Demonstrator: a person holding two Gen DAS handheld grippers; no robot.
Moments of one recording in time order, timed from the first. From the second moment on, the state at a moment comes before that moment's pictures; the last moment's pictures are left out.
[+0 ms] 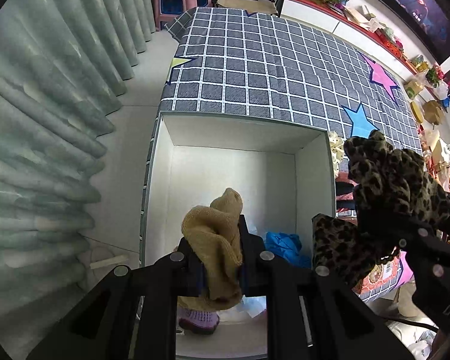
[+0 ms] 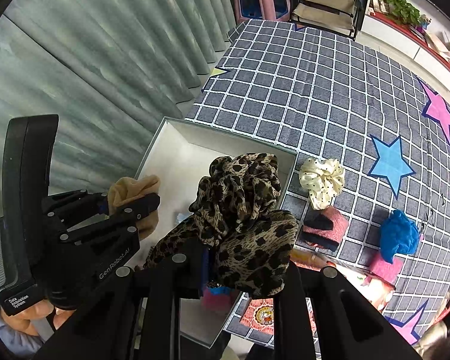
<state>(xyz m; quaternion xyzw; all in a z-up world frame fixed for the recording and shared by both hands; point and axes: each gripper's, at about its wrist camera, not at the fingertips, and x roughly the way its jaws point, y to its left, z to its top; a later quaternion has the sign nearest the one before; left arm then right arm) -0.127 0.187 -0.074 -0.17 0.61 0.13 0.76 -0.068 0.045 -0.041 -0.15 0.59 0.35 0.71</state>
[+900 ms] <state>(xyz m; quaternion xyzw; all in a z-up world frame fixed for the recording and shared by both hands) -0.118 0.187 -0.092 -0.16 0.63 0.13 0.75 -0.056 0.057 -0.060 -0.16 0.61 0.35 0.70</state>
